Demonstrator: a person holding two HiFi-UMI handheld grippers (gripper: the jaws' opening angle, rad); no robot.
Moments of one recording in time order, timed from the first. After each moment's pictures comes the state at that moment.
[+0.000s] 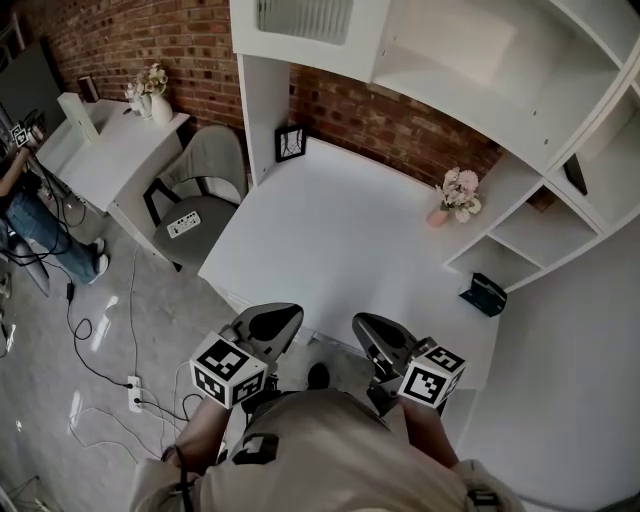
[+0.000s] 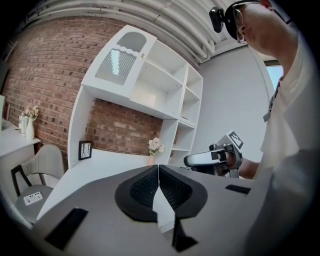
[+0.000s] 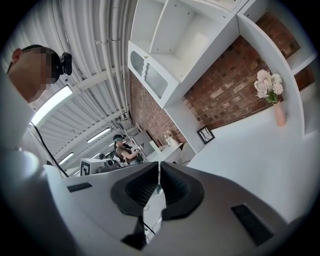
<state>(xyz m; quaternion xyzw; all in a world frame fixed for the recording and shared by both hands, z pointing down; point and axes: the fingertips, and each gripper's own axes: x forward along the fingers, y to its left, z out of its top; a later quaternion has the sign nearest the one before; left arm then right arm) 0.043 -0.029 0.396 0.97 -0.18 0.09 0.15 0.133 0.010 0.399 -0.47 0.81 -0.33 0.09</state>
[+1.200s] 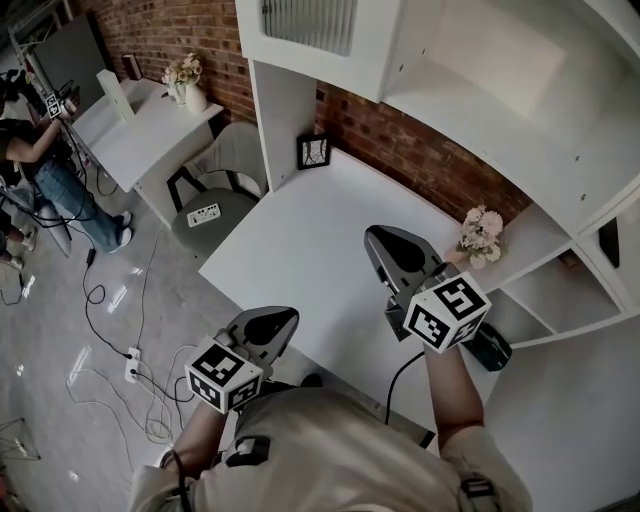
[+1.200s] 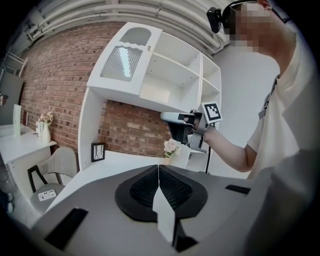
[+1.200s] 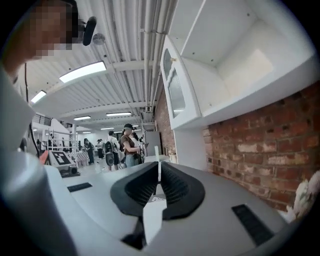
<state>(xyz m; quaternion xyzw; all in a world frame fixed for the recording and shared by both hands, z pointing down) 0.097 -0.071 0.394 0.94 -0.28 0.11 0.15 0.212 -0.164 0.303 -0.43 0.90 -0.09 -0.01</state>
